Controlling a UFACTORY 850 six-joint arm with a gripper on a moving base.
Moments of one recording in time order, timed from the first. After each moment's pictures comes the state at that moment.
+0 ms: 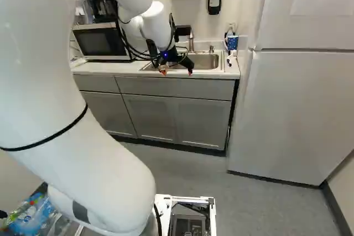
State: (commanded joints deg) arm -7.6 1.0 -53.6 -2.2 -19.7 2.8
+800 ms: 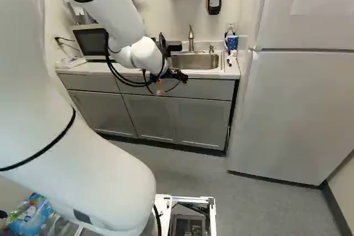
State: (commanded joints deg) arm -4.7 6.8 -34.8 -1.4 7.2 1.7
